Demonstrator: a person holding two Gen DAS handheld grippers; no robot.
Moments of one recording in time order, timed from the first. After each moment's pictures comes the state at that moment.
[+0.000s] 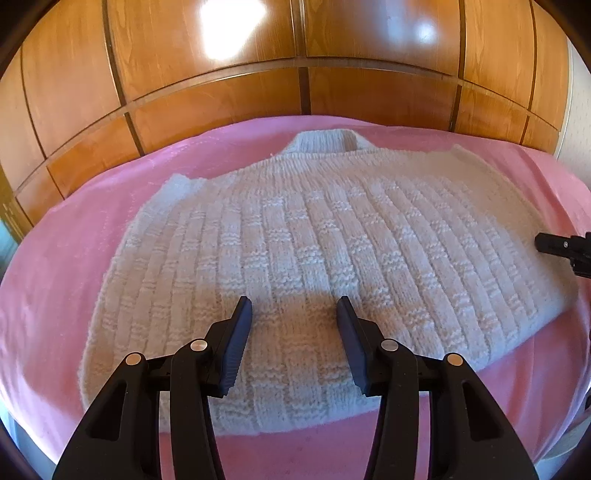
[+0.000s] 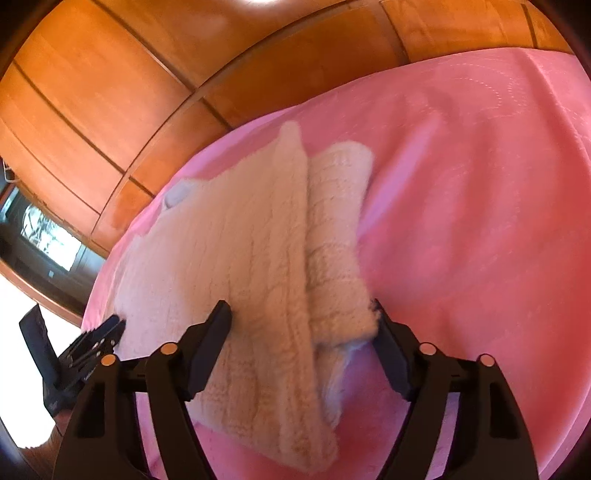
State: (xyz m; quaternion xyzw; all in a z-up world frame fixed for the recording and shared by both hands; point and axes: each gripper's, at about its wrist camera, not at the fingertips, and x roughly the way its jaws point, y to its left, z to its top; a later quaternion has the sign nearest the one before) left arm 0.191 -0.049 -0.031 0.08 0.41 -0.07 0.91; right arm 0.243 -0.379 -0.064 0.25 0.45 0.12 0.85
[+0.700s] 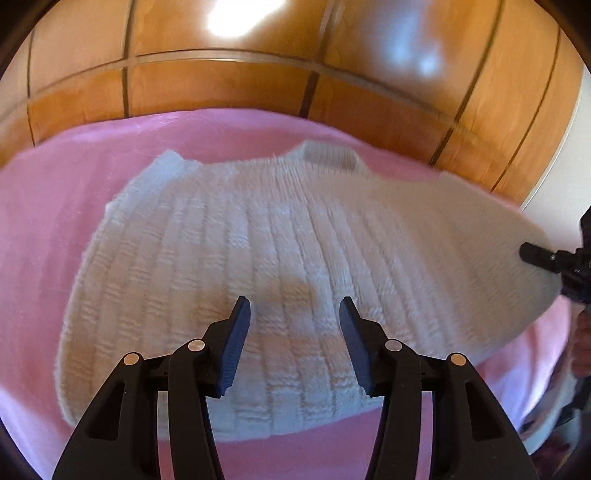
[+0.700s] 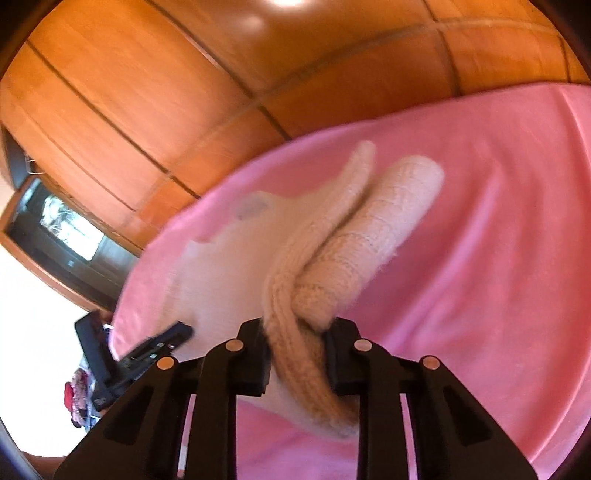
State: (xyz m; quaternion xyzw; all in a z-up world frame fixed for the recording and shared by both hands) left arm 0.204 0.005 -0.017 -0.07 0.42 -0.15 0.89; right arm 0.251 -0.325 0.019 0.26 0.44 0.18 0.85
